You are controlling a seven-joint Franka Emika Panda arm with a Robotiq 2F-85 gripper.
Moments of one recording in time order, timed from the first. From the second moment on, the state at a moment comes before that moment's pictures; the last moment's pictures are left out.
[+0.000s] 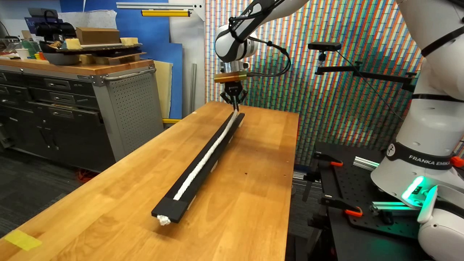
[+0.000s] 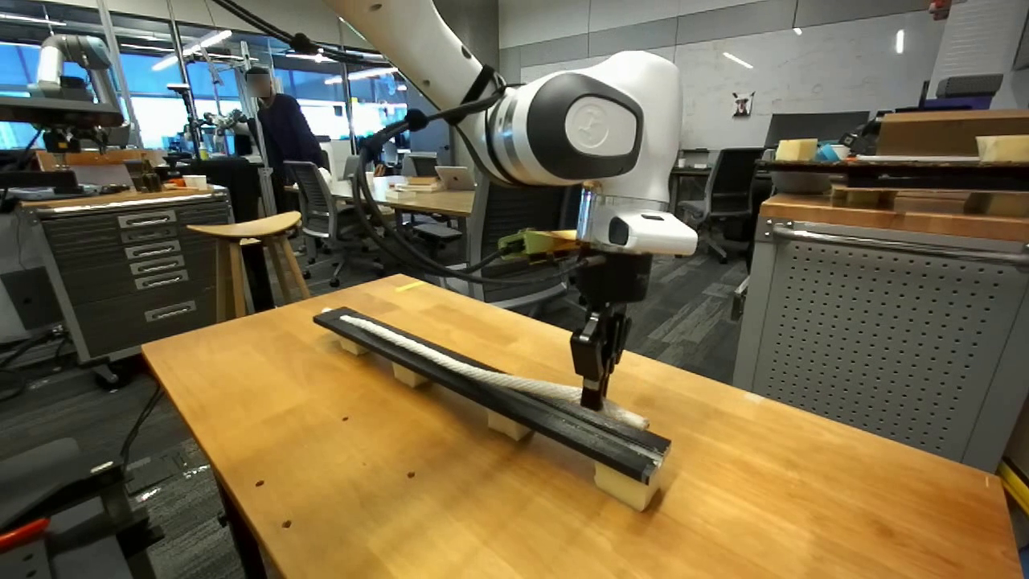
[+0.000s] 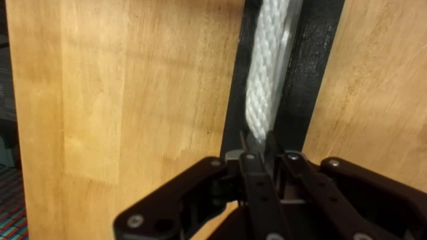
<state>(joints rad) -0.16 0.66 -0.26 -1.64 0.08 2.11 0.97</state>
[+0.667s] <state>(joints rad) -0.16 0.70 -0.26 -1.63 0.05 2.11 1.03</state>
